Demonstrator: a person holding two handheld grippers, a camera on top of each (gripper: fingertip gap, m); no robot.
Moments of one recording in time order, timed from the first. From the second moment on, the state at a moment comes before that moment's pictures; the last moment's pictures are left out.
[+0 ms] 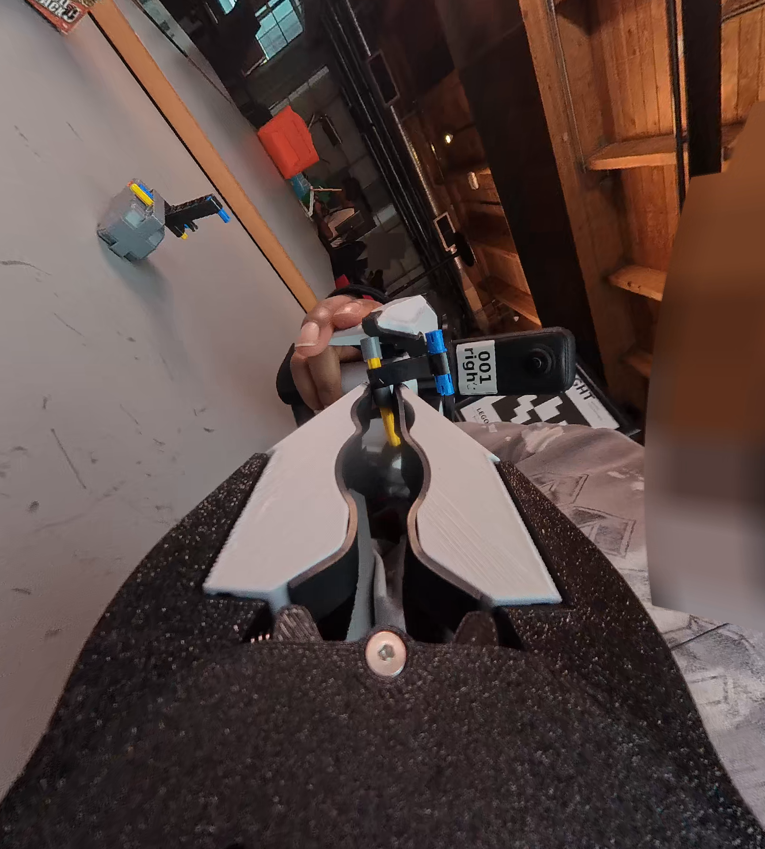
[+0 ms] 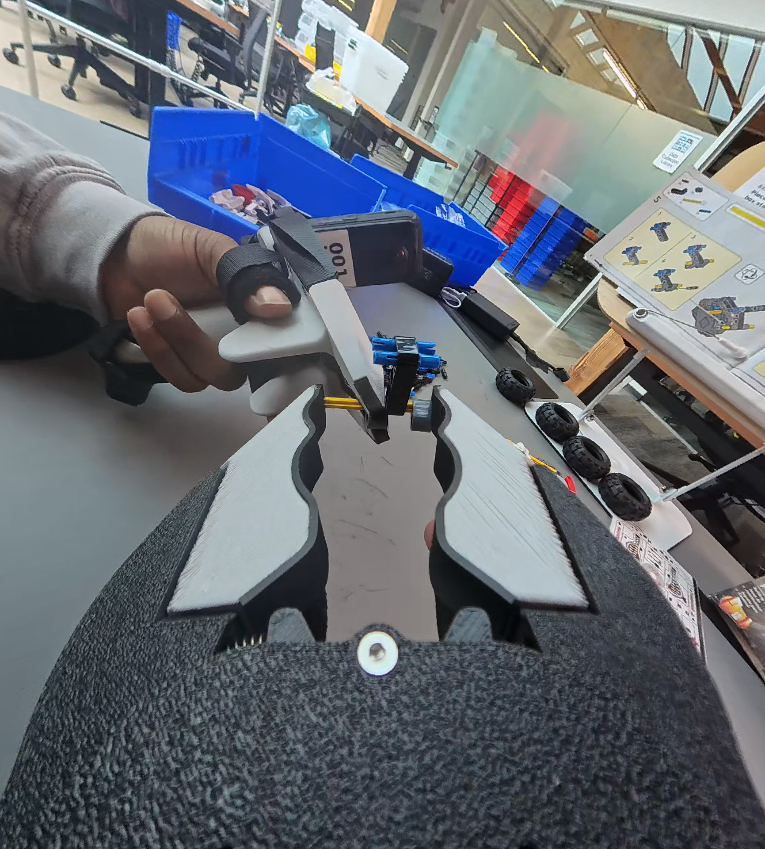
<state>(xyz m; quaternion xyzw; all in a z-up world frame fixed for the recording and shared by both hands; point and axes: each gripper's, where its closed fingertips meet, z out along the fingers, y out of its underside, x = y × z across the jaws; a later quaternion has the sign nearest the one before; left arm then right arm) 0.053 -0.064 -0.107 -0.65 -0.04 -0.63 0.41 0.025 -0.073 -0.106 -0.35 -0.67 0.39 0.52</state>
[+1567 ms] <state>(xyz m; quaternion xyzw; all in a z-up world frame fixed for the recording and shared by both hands) 0.080 -0.091 -0.104 -0.68 0.11 -0.61 0.39 0.045 -0.105 -0.104 -0.25 -0.72 0.43 0.49</state>
